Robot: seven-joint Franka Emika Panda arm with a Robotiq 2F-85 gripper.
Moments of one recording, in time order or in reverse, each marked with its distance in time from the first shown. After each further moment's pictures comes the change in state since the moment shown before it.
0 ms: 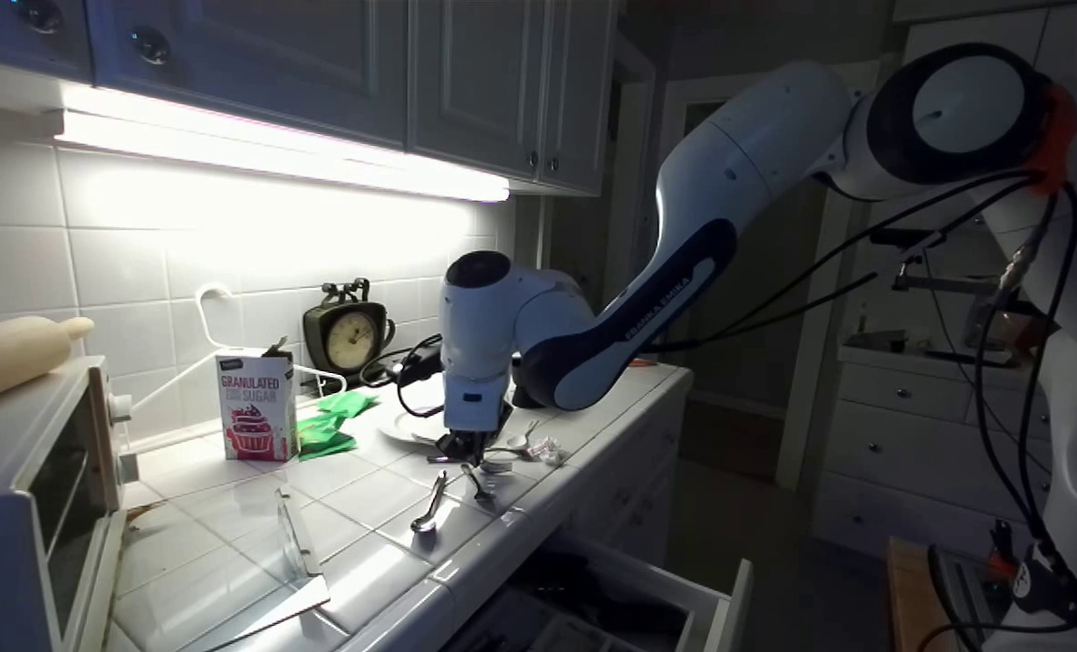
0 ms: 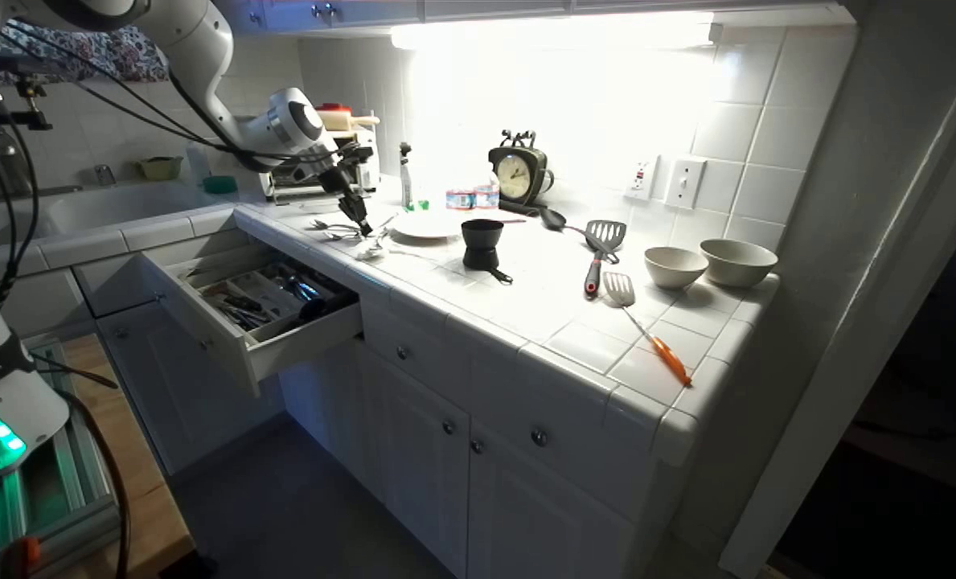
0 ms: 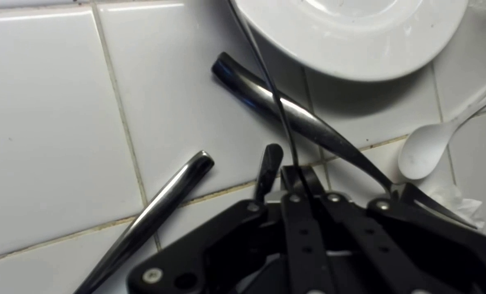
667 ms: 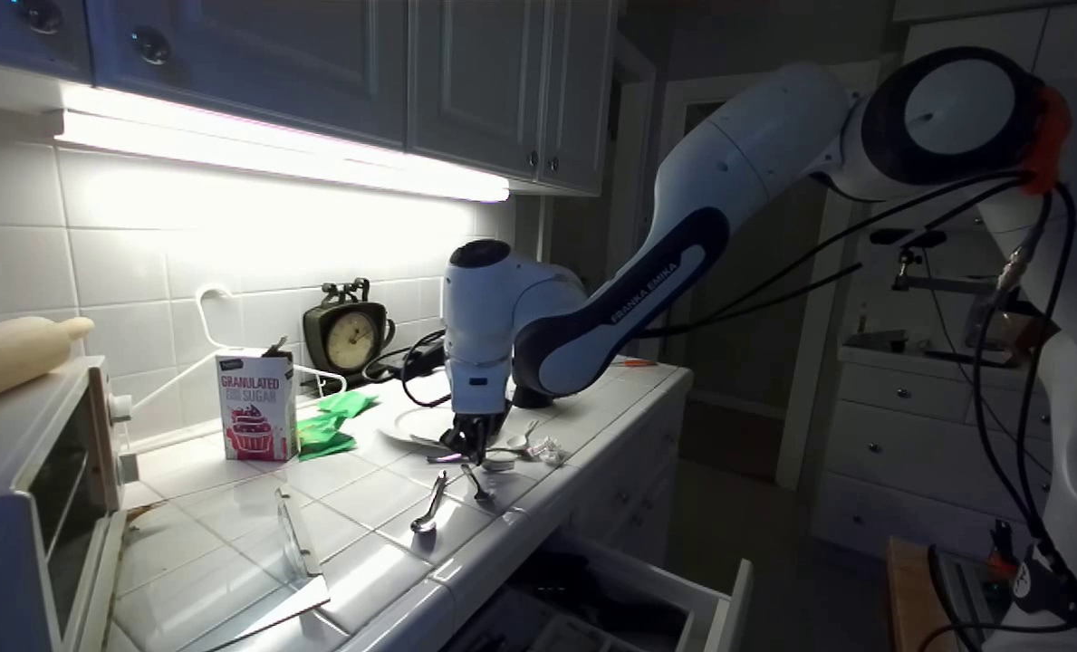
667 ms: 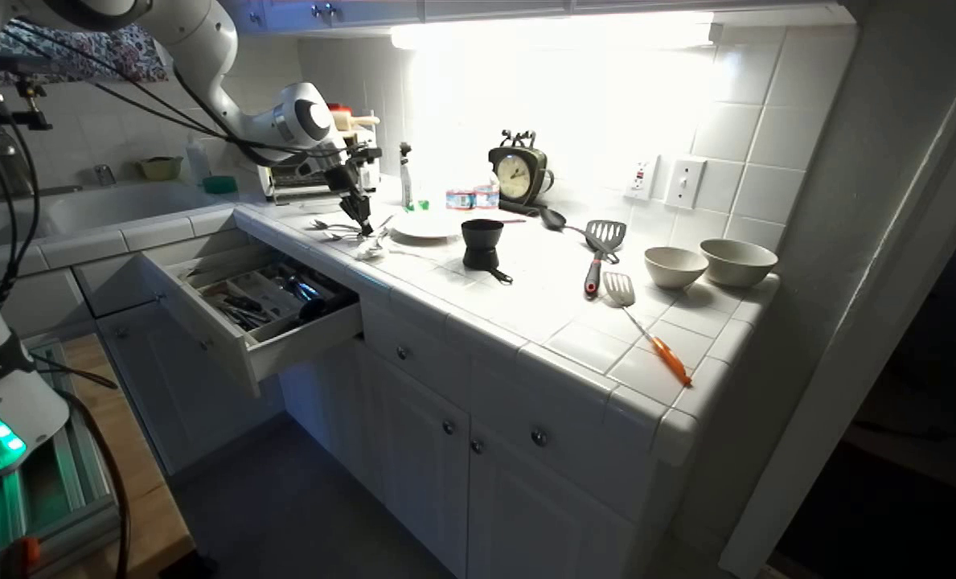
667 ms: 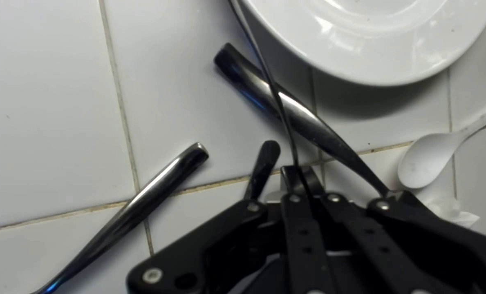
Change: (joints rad) arm -0.026 0.000 0.000 0.018 0.146 0.000 -0.208
